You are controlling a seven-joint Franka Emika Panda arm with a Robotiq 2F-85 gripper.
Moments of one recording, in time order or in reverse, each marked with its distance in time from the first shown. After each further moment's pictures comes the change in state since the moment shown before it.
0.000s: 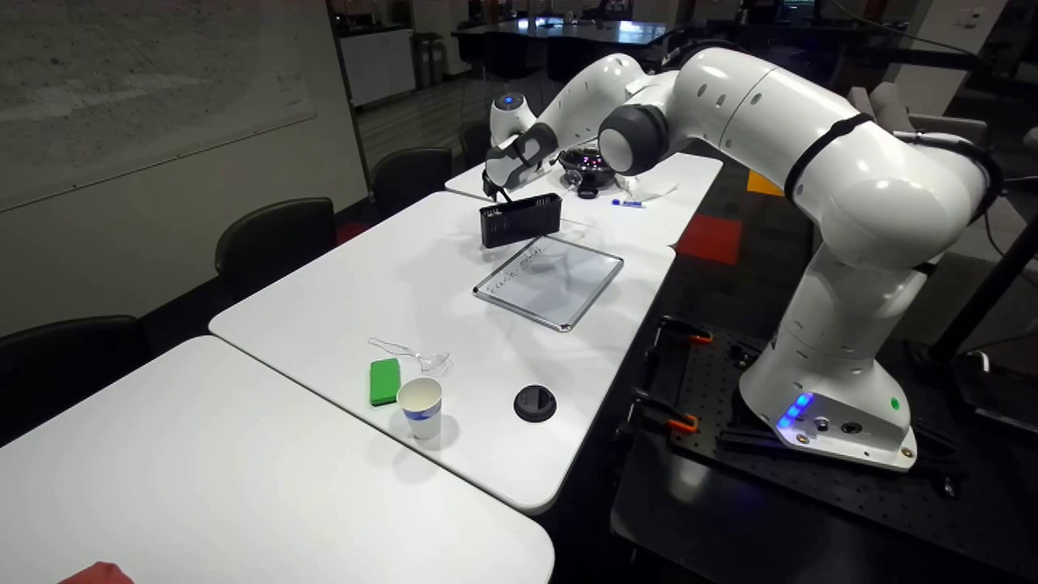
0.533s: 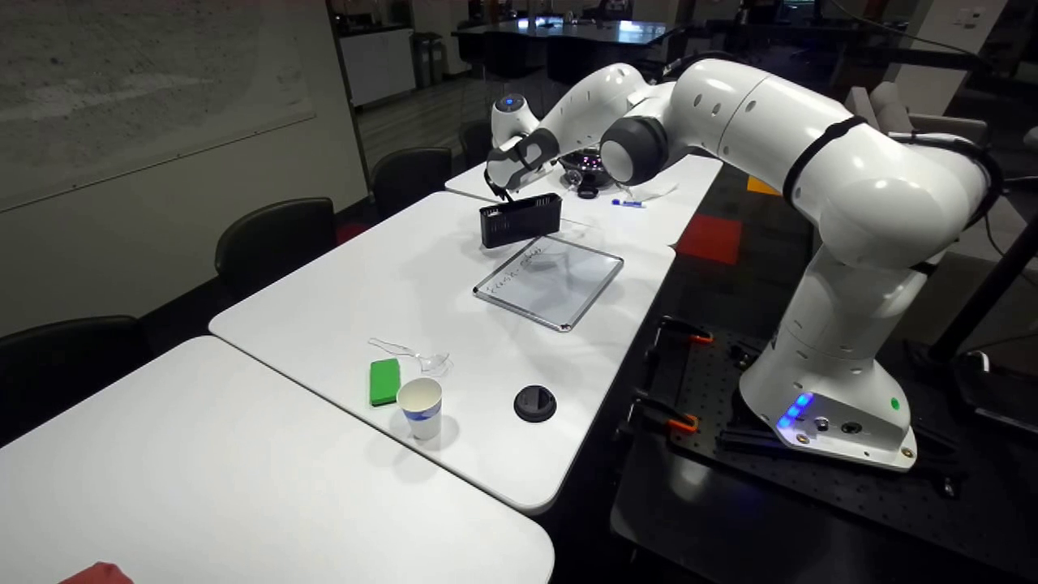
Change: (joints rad) arm -0.018 0.052 -0.009 0.086 -0.002 -0.031 0.002
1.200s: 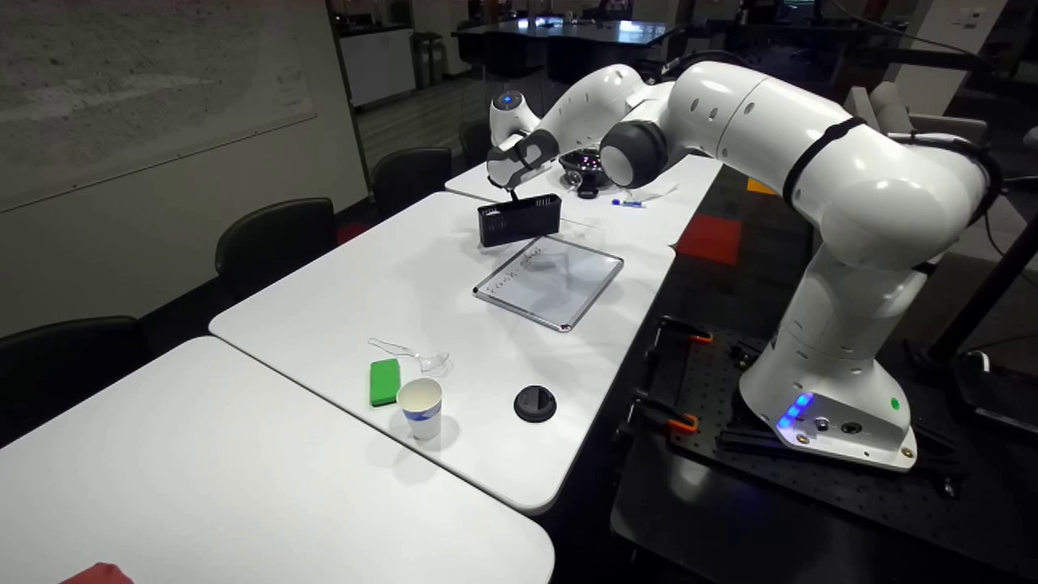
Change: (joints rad) arm 0.017 0.007 -0.052 0.023 -0.002 0.006 0.056
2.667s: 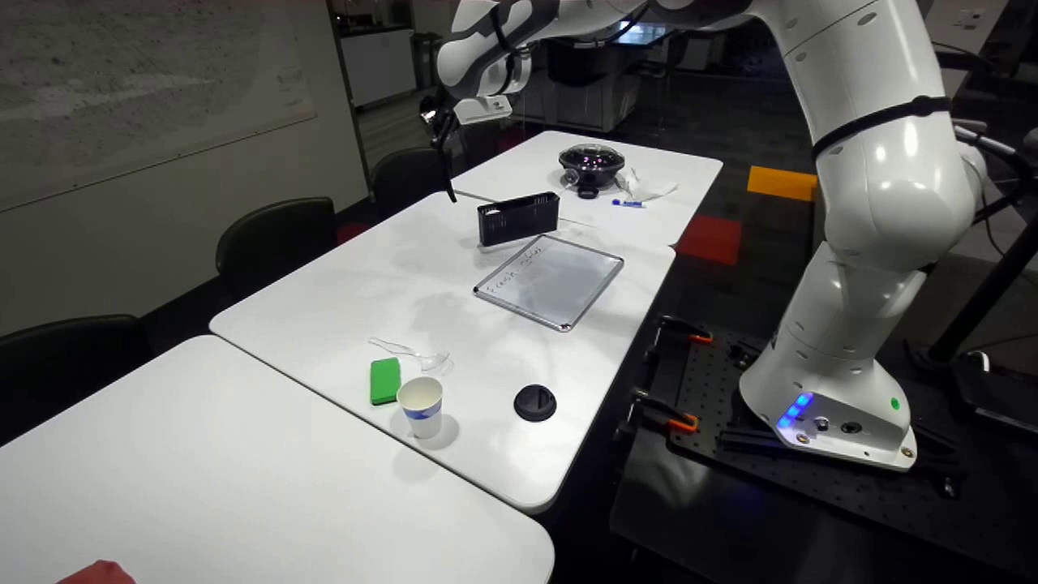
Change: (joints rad) arm 0.041 -0.683 0.414 -0.689 0.115 0.089 -0.278
